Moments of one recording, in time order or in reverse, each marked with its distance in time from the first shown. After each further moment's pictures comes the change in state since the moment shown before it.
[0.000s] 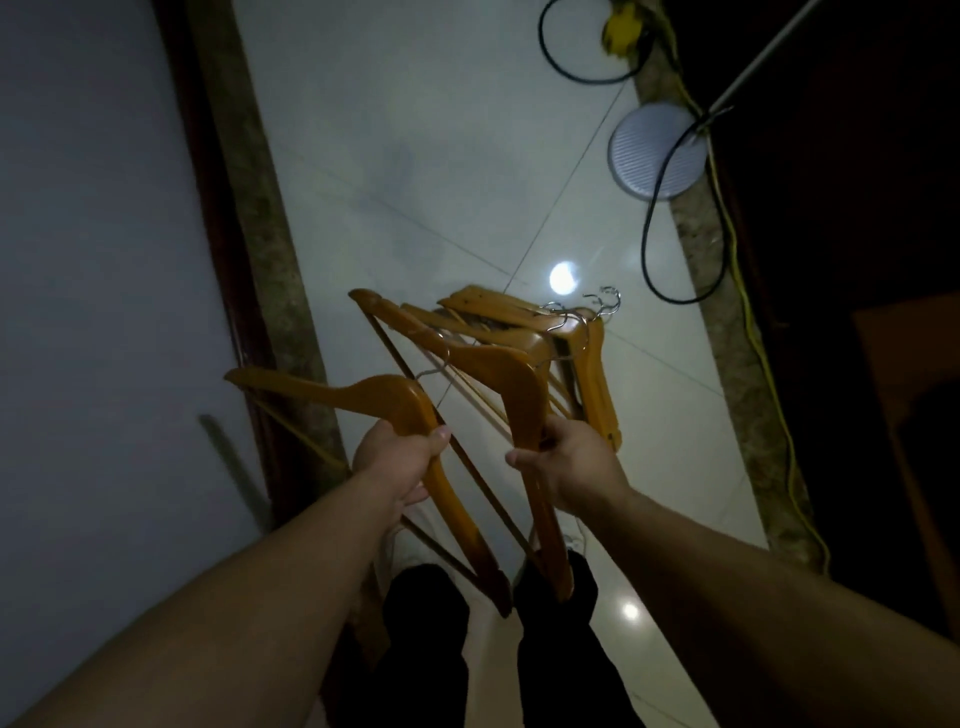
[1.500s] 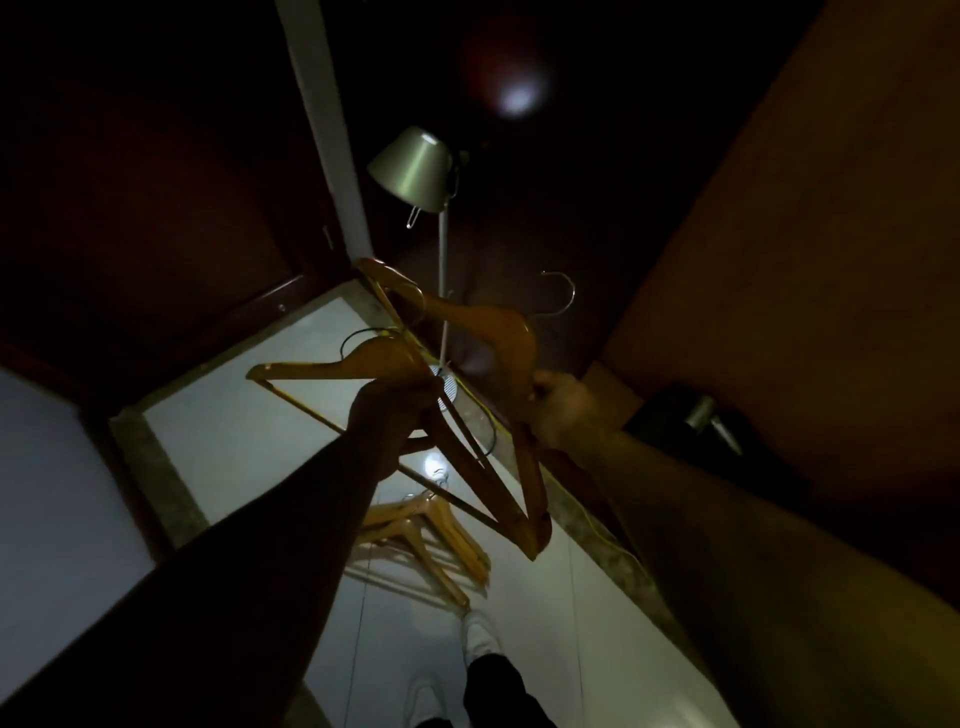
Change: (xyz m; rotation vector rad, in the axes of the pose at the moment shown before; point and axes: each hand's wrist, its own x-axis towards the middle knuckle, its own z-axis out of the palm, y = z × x) left_hand -0.494 0.187 0.038 0.151 -0.497 0.773; right_hand -0.404 -0.071 -0.309 0.379 0.560 -0.305
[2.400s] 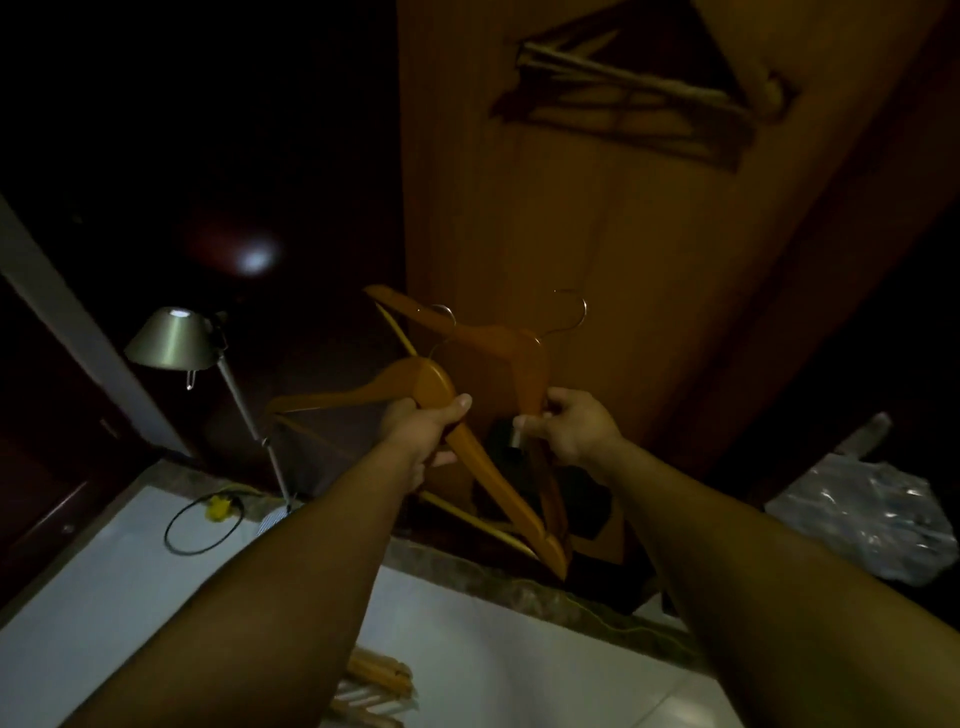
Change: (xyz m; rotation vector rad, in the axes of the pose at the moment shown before) left_hand -0.125 0.055 0.218 0.158 -0.467 0.087; right_hand -0.216 0.047 -0.190 0.201 0.504 0.159
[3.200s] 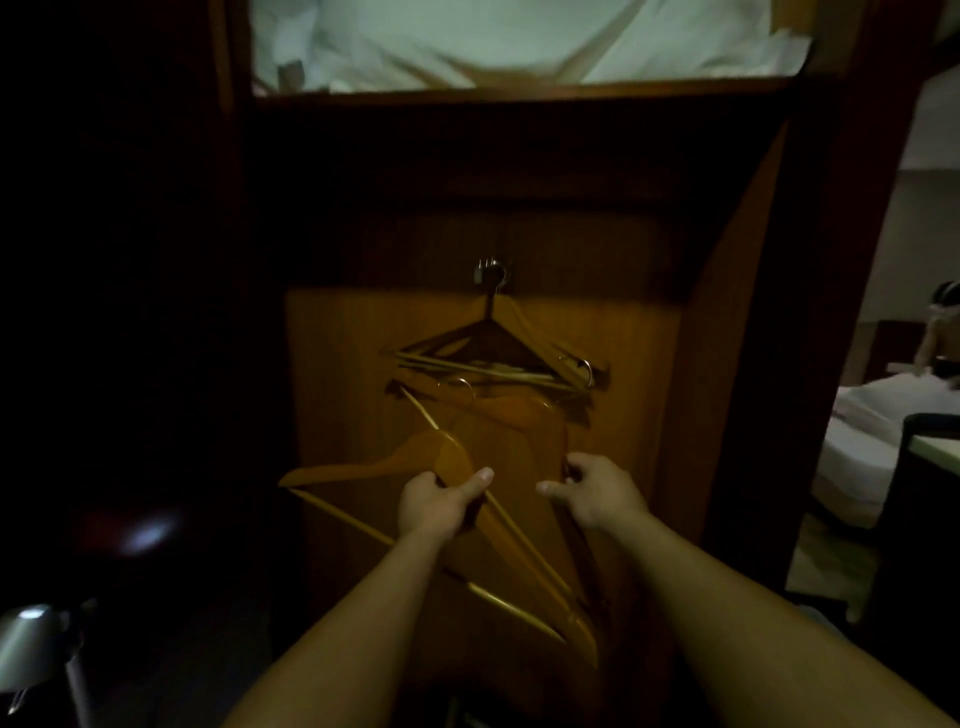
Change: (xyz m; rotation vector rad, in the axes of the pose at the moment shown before) left_hand -0.036 0.174 0.255 0.289 0.035 0.534; right_hand 0.014 -0.064 -0.296 -0.178 0.400 -0.222
